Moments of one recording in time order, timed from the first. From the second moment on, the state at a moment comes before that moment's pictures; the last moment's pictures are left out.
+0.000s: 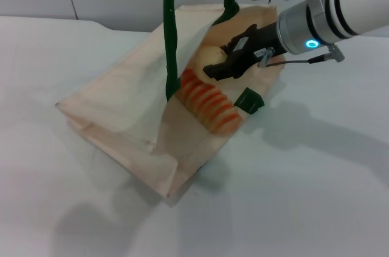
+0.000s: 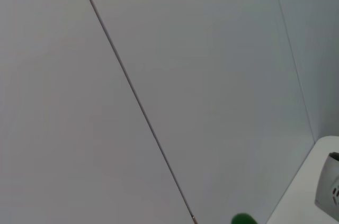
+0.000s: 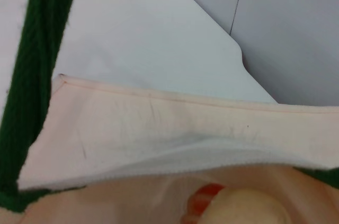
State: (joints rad) left arm -0.55 -2.03 1.33 1.92 -0.76 -1.19 0.68; right arm 1.10 2.03 -1.31 -0.52 -2.14 -0.95 1.95
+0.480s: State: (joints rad) left arm -0.54 -2.03 1.32 1.92 -0.76 -1.19 0.67; right arm 1.10 2.03 -1.30 -0.51 -2.14 -0.94 1.95
